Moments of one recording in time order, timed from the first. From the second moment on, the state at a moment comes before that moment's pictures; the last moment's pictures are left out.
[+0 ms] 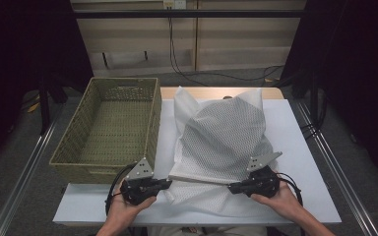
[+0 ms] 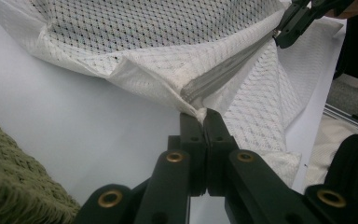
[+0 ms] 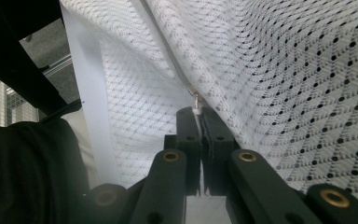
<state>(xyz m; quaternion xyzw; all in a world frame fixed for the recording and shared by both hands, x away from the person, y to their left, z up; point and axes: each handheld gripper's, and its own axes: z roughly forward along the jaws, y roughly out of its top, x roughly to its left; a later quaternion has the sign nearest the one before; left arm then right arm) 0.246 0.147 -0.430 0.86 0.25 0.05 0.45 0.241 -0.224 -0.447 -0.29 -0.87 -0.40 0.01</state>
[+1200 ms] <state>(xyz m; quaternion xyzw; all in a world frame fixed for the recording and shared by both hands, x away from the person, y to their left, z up) 0.246 0.147 -0.430 0.86 0.25 0.05 0.45 0.236 -0.241 -0.445 -0.31 -0.87 -0.40 0.00</state>
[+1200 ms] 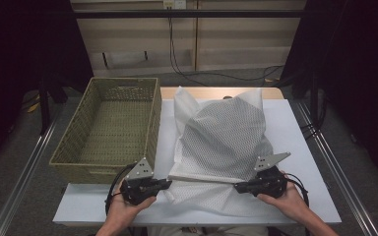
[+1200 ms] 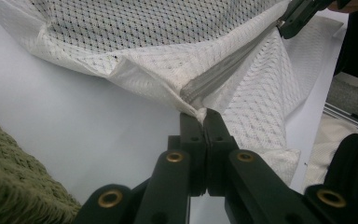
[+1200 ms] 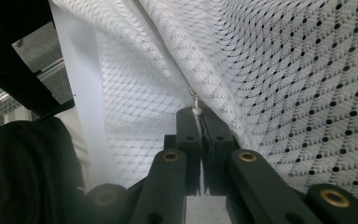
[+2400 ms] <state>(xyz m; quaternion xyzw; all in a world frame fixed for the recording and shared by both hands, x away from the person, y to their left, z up) 0.248 0.151 -0.431 0.86 0.26 0.05 0.44 0.228 -0.266 -0.443 -0.34 -0.85 -0.40 -0.02</state>
